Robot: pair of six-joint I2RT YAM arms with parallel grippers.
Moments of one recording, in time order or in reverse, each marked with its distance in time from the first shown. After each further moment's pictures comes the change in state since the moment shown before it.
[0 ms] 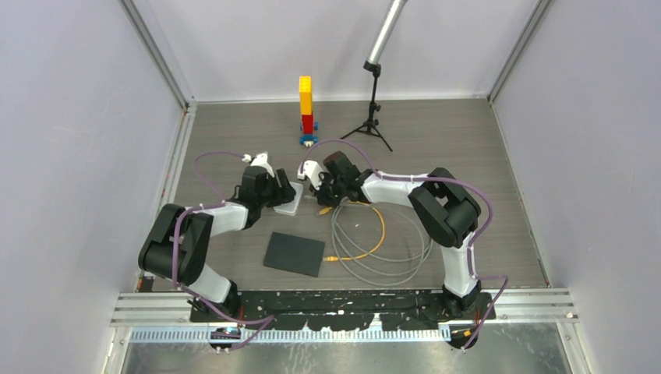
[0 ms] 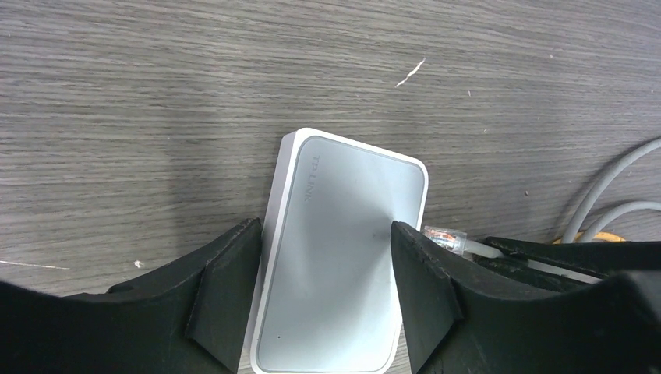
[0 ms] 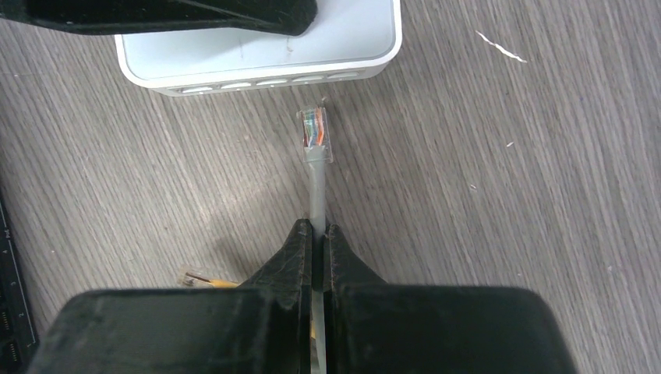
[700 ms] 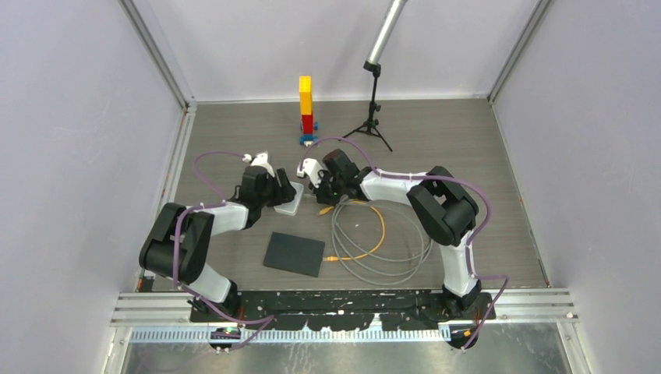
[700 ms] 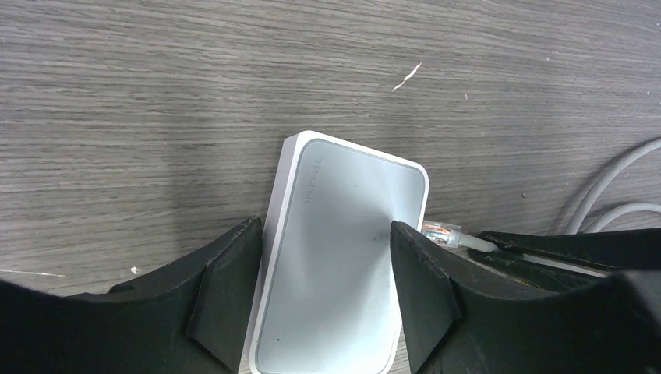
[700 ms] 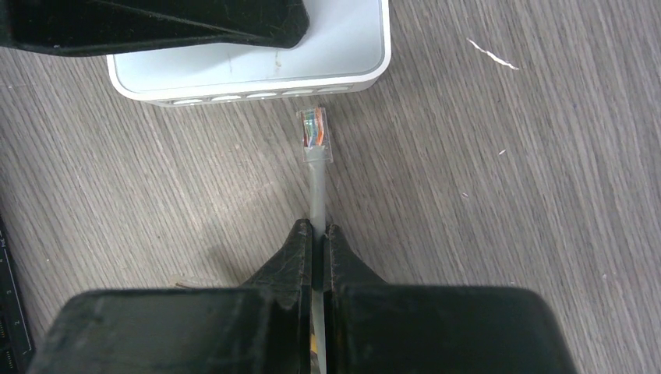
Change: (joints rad) left arm 0.000 0.009 0.000 0.016 0.003 0.000; right arm -0.001 0.021 0.037 -0.026 -0.008 0.005
